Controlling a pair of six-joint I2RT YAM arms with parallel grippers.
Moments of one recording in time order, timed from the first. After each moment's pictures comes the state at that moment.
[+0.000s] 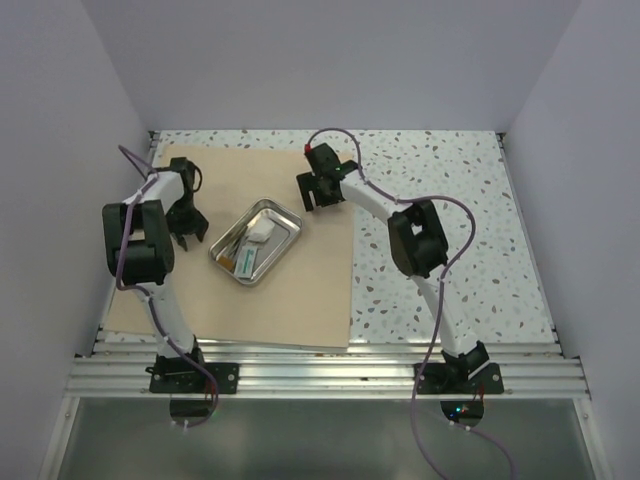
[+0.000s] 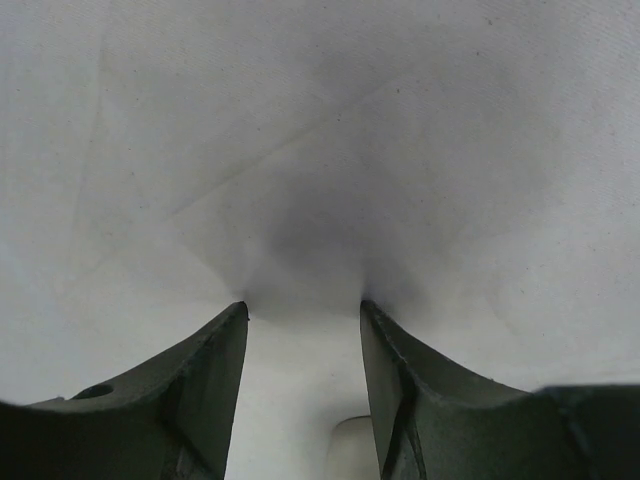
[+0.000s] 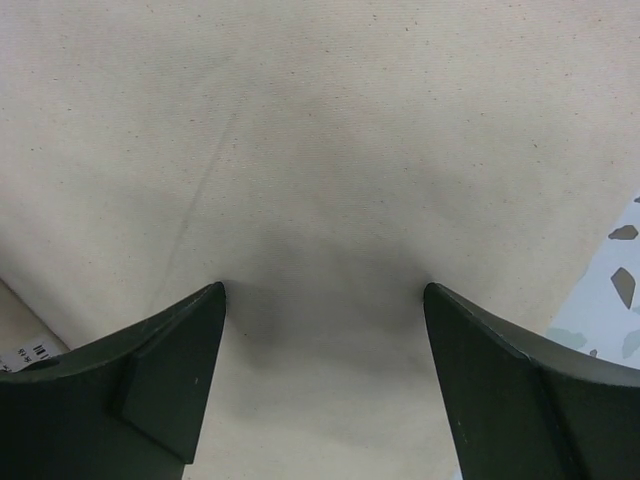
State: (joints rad) left arm 0.12 2.00 1.43 -0.92 -0.28 -0.67; right arm 0.59 2.47 2.13 -0.65 0.17 0.21
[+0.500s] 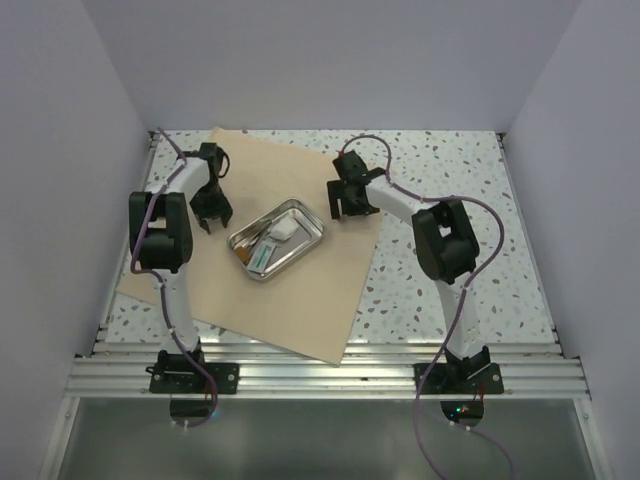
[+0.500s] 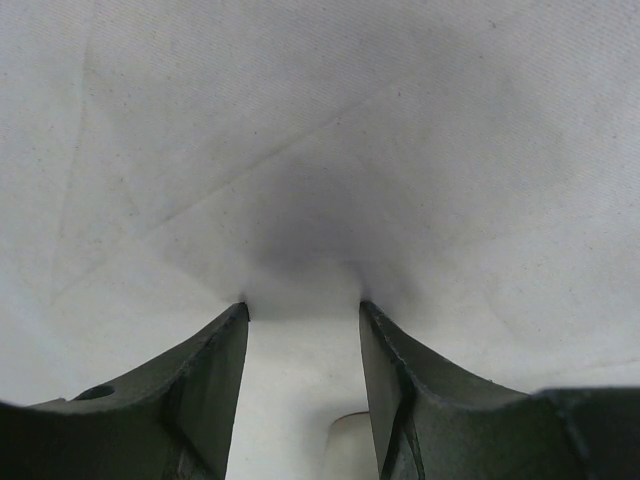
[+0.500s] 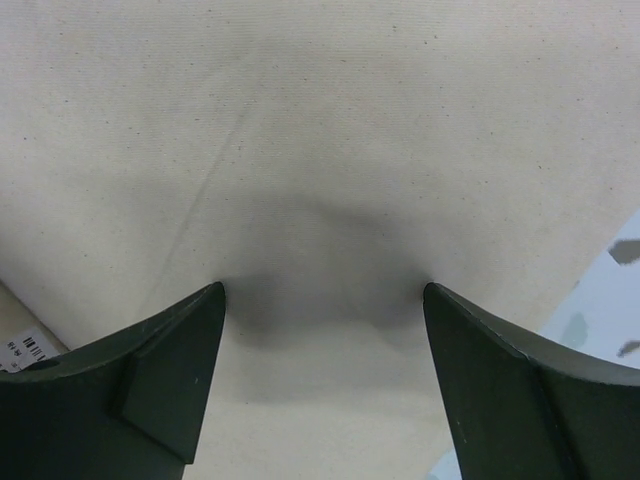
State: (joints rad) left arm -0.02 2.17 1.68 -0.99 -0.22 -0.58; right arm 0.52 2.24 1.75 -0.58 0.22 0.30
